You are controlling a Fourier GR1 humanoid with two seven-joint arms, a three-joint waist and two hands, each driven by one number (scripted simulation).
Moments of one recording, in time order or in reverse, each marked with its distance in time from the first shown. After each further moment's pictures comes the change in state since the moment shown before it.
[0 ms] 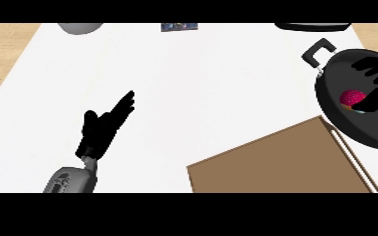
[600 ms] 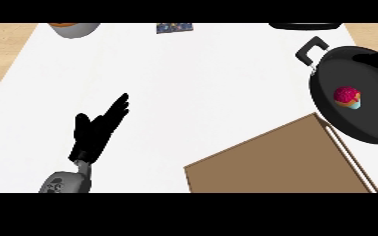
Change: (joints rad) left arm 0.034 0.012 0.022 -0.023 0.018 -0.008 0.002; right arm -0.062 0.033 -0.405 -0.008 -0.333 -0.246 -0.181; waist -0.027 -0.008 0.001
